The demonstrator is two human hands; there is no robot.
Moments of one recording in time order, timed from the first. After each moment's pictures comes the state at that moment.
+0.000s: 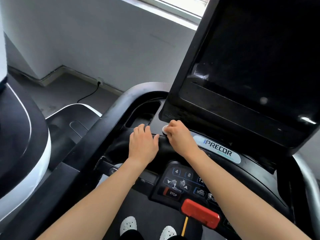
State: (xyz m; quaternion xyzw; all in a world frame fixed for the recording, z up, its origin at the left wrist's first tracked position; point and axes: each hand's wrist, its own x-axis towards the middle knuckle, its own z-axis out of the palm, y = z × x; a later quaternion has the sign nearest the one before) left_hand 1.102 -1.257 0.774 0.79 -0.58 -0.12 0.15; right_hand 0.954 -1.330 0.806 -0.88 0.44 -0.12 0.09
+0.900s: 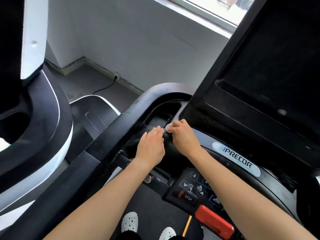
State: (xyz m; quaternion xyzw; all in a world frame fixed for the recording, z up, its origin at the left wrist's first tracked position) left_hand 1.139 -1.237 0.757 0.75 -0.62 -0.15 0.15; right_hand 1.007 -1.339 0.777 -0.92 0.38 -0.10 0.06
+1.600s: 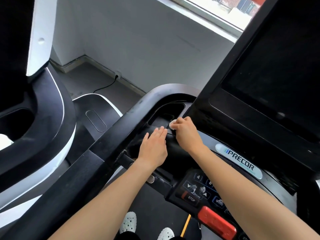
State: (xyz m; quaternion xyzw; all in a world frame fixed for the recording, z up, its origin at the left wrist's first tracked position) left_hand 1.142 -1.229 0.761 0.75 -0.62 -0.19 0.16; right_hand 1.016 -1.347 0.781 -0.91 0.40 -0.08 0.06
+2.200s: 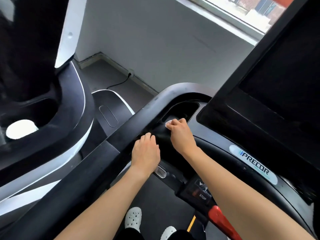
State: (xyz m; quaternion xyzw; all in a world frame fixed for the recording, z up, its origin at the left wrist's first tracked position) left_hand 1.175 -1.168 0.756 0.83 -0.54 -0.12 0.10; right_hand 1.069 -1.308 0.761 -0.92 0.38 -0.06 0.06
